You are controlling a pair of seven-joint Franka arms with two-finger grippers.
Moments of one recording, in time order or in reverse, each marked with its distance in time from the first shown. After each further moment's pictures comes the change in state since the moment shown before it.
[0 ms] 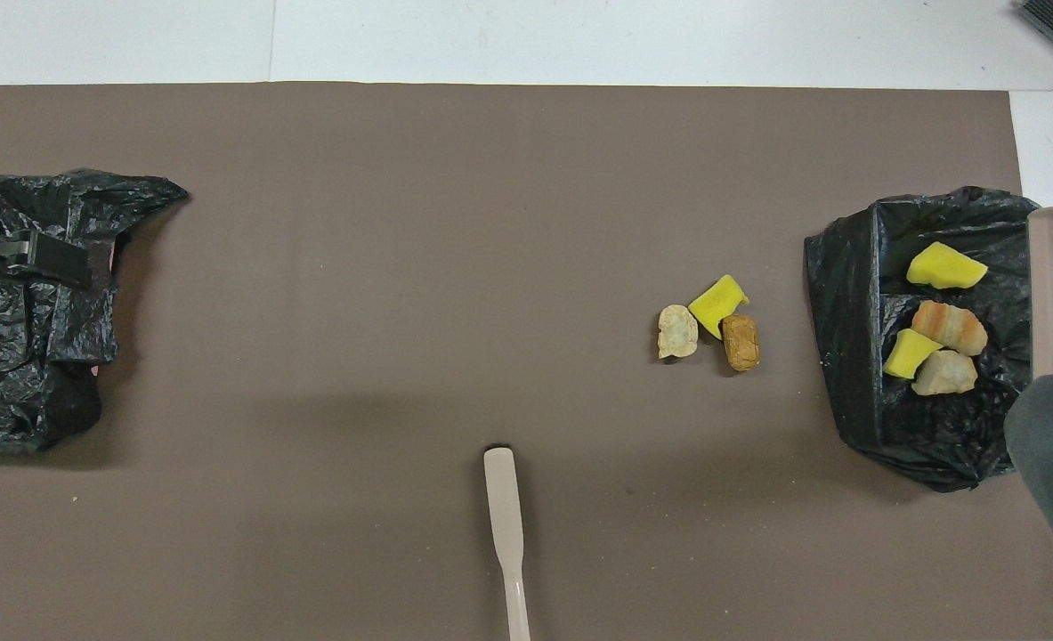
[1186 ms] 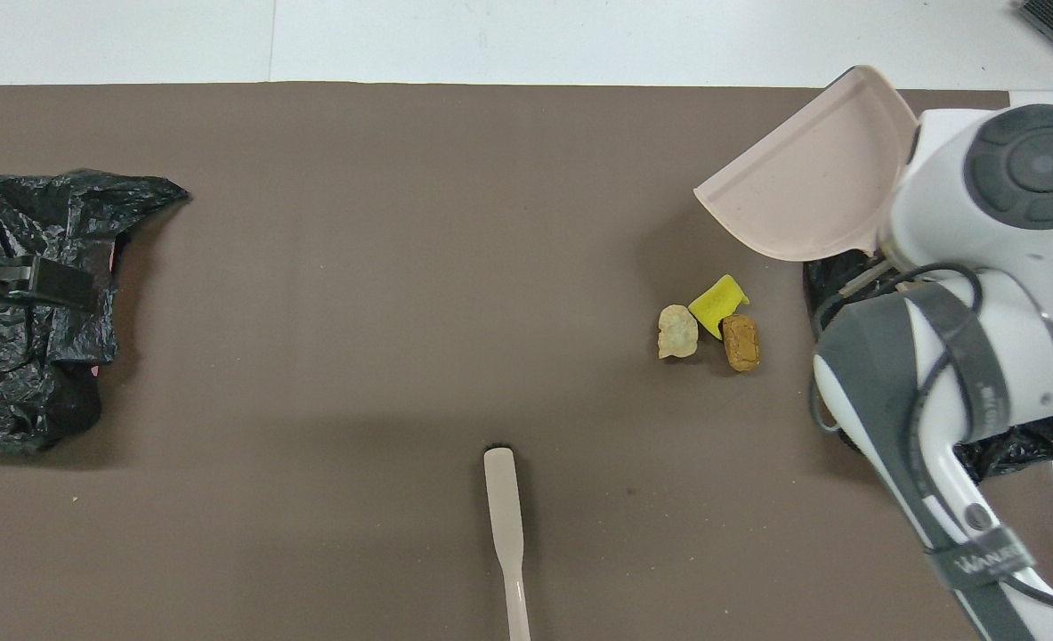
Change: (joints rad) left arm -0.001 -0.052 -0.014 -0.040 -0.028 -0.016 0.013; right arm 0.233 0.242 0.034 0.191 0.653 0.065 1.068
